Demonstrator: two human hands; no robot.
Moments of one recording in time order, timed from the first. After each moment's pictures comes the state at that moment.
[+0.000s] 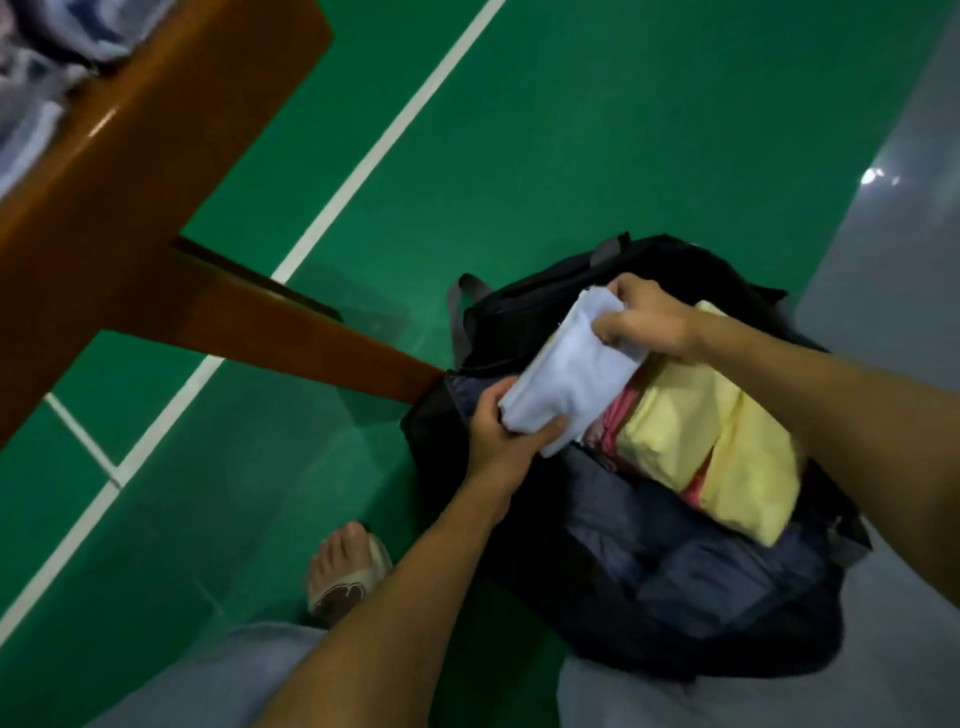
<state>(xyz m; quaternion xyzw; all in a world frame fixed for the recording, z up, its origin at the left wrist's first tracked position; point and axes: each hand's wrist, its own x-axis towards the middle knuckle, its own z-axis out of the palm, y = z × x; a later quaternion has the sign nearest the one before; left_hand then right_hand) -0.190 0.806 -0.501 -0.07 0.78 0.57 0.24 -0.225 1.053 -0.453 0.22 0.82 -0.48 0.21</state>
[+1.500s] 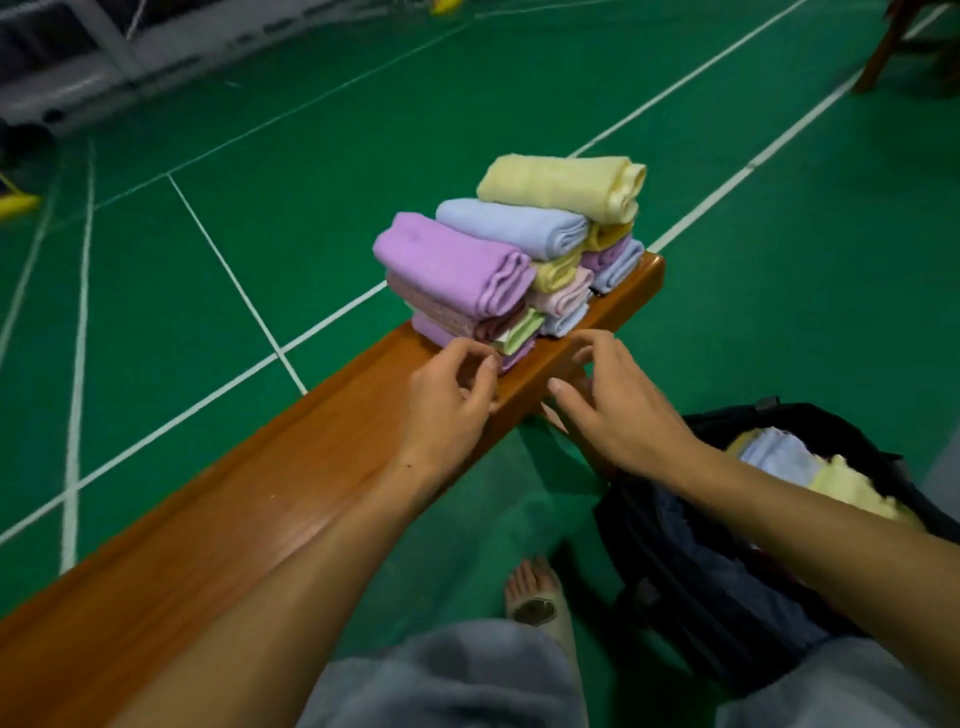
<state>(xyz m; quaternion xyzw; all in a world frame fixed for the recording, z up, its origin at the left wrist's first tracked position) -0.210 0.529 -0.105 0.17 0.89 0.41 -0.12 -0.166 0.737 -0.129 -0.02 0.91 -0.40 -0.09</state>
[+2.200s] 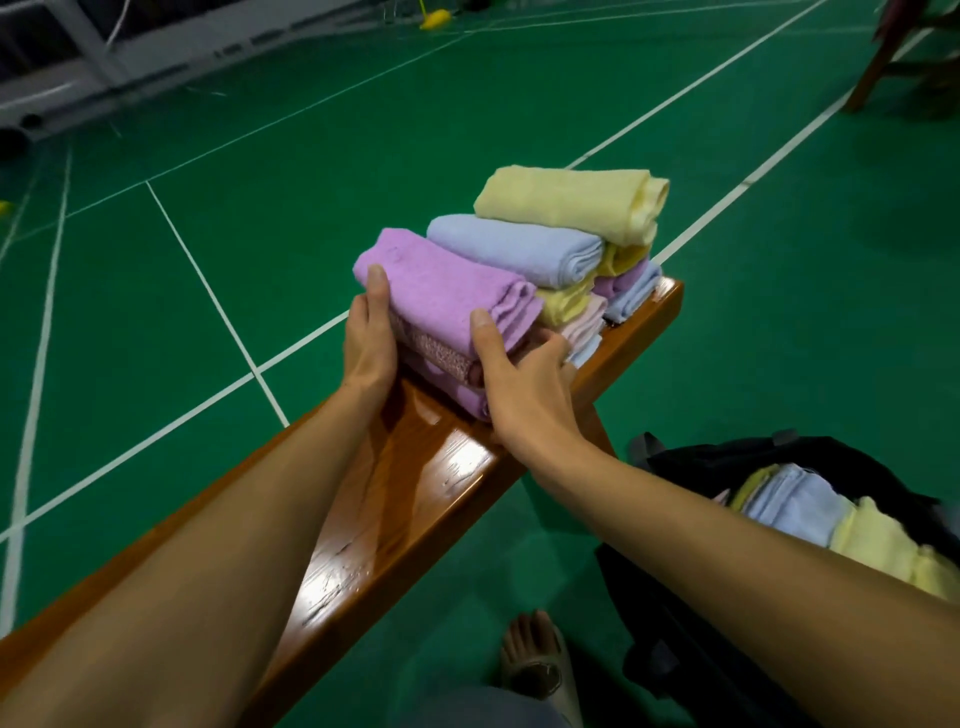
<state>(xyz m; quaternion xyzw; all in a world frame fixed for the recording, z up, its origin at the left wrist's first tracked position) -0.381 0.483 -0.110 -0.06 0.79 0.61 -0.06 -0.253 0.639 -0.099 0.22 0.72 -0.65 -0.03</state>
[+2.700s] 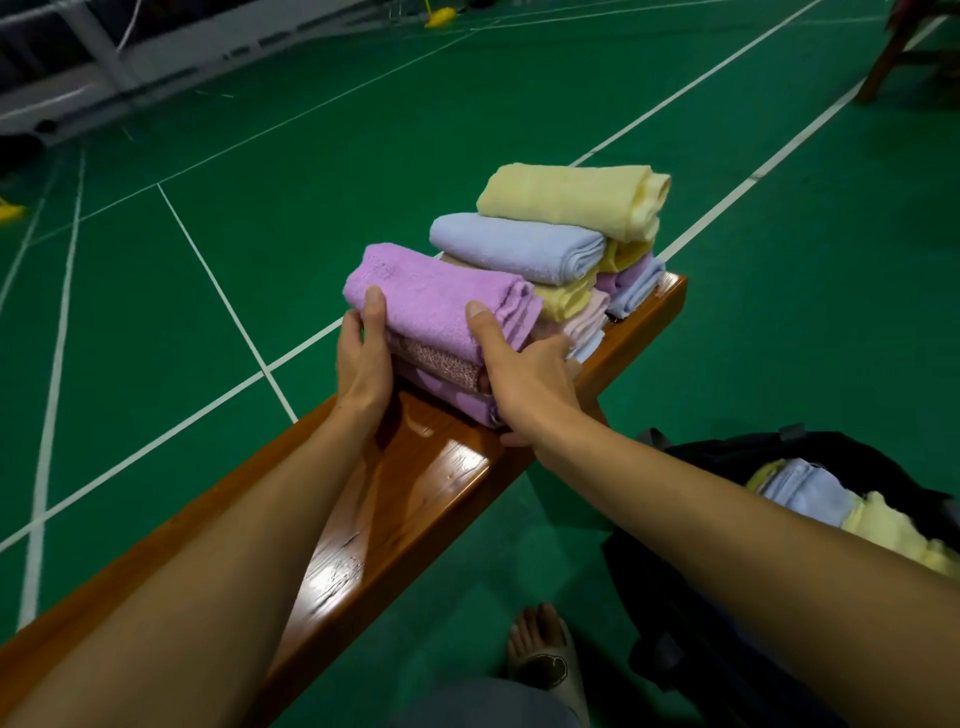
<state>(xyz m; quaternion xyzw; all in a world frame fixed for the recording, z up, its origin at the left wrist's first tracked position) -0.346 0.475 -0.110 -0.04 0.80 0.59 -0.09 -0.264 0.643 -0.097 0.25 0.72 -0.65 0.03</state>
